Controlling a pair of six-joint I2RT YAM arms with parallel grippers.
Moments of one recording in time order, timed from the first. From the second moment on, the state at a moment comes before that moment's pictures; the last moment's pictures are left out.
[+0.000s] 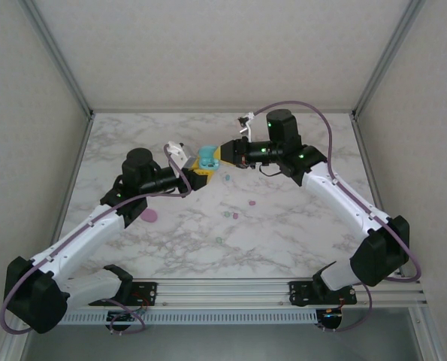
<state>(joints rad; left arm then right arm) -0.53 1.11 0.82 0.10 0.66 0.05 0.58 1.45 1.33 -0.31 -0.85 0.77</state>
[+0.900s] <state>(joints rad) -0.53 1.12 0.83 0.14 0.66 0.02 0.59 1.41 1.31 -0.28 -0.77 0.71</state>
